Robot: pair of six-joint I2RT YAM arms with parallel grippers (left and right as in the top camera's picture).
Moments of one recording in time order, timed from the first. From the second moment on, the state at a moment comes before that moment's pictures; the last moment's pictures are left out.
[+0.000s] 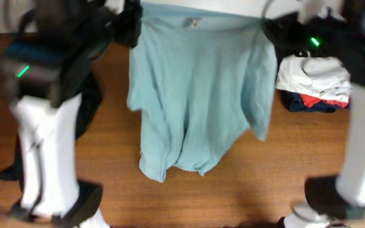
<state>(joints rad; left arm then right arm) -0.29 1.90 2.66 -1.22 0.12 0.11 0.08 1.85 2.56 -1.39 -0.38 -0.08</state>
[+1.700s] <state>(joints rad) -0.13 2.63 2.66 -1.37 -0.04 0.19 0.27 2.17 2.55 -1.64 -0.29 -0.10</state>
